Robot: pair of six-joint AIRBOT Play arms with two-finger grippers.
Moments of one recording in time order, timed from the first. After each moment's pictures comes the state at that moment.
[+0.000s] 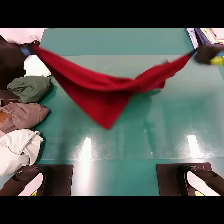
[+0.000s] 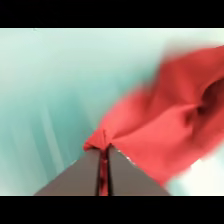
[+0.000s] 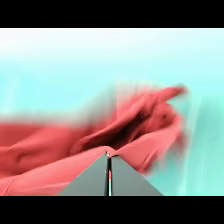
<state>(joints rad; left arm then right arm) 0.03 -0.88 1.48 0.96 -1.11 -1.29 -0.08 -0.99 1.45 -1.12 1.07 1.46</state>
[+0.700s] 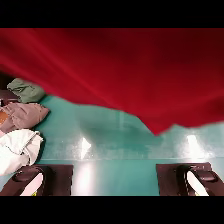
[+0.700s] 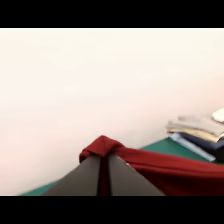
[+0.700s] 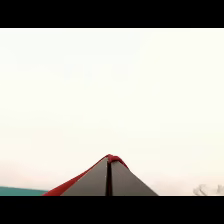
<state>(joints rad) 0.03 -0.83 2.07 0.99 -1.10 -1.29 -0.08 -0.73 1.98 -1.39 1.06 1.56</state>
